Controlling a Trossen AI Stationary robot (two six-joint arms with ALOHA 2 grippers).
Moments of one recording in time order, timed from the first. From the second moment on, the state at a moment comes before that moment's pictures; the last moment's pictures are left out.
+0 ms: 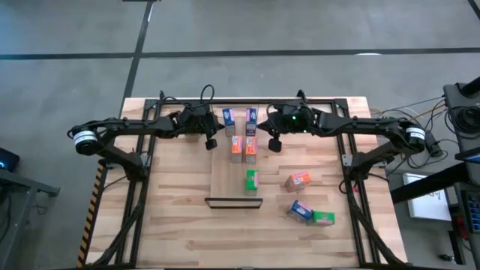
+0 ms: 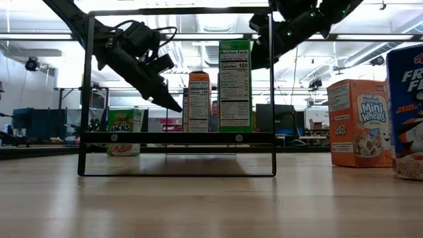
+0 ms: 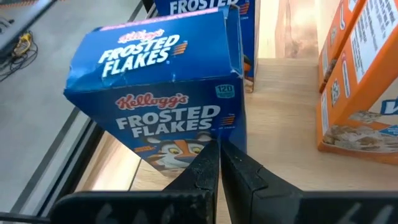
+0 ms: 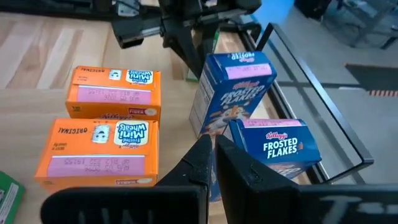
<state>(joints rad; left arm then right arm) 0.48 1.41 0.71 0.11 0.06 0.32 -0.32 1.37 0.94 -0.03 -0.08 -0.25</state>
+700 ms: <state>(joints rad) 0.49 1.42 0.71 0.21 0.01 0.38 -0.32 1.37 0.85 0.09 -0.09 -0.25</state>
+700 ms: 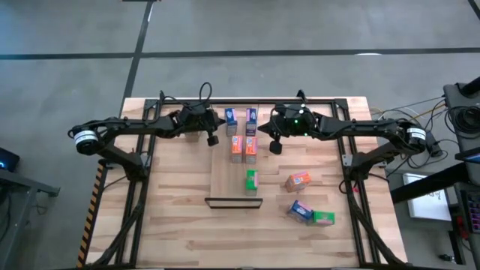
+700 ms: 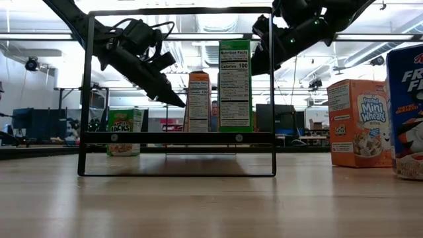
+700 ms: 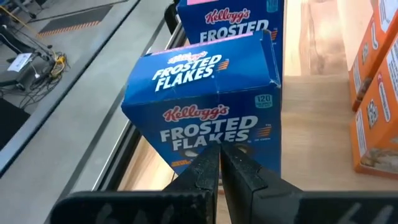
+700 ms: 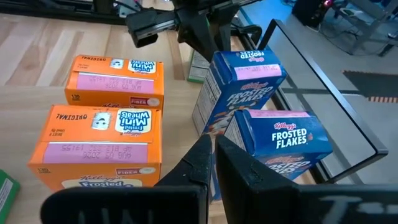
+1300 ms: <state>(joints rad) 0.54 1.45 0.70 0.17 0.01 0.38 -0.32 1.37 0.85 0.09 -0.09 -0.27</state>
